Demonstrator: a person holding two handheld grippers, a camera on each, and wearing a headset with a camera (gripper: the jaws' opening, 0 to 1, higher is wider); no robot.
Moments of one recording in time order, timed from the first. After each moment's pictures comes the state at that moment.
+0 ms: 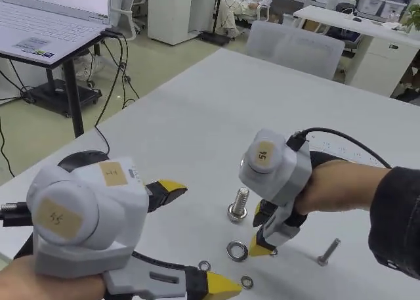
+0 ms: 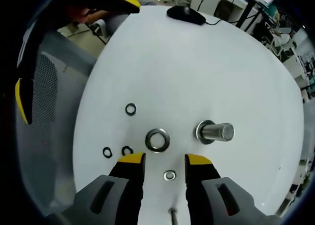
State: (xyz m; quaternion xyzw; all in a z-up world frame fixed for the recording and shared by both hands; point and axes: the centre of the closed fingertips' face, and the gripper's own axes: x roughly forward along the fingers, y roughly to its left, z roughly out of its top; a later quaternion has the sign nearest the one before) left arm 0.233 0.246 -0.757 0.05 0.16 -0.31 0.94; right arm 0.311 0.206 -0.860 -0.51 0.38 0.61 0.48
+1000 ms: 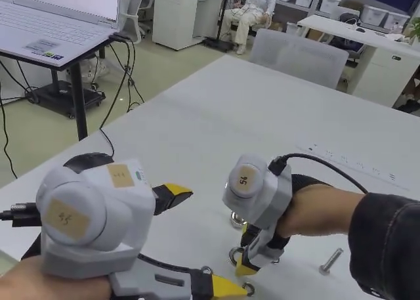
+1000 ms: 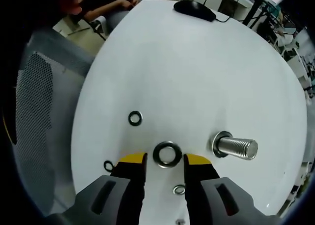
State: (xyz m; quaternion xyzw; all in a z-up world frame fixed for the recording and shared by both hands) left arm 0.229 0.243 -0.753 0.05 0.15 -0.31 0.94; right arm 0.293 0.214 -0.882 -0.51 0.39 0.60 0.47
